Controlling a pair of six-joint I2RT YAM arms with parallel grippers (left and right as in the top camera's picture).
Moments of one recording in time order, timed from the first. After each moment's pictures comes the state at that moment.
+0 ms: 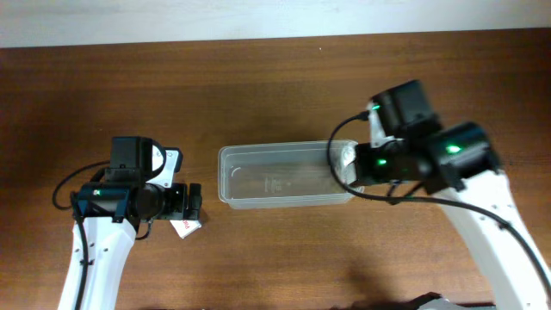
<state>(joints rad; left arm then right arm) -0.03 1.22 1.02 -1.05 0.12 0.06 0.37 1.39 1.52 -1.34 -0.02 0.28</state>
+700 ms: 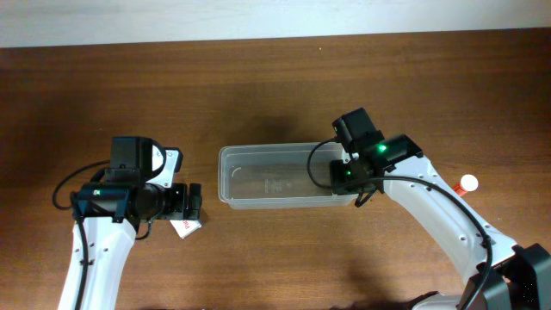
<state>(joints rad) -0.03 1.22 1.02 -1.05 0.12 0.06 0.39 1.54 1.14 -0.94 0.00 0.33</state>
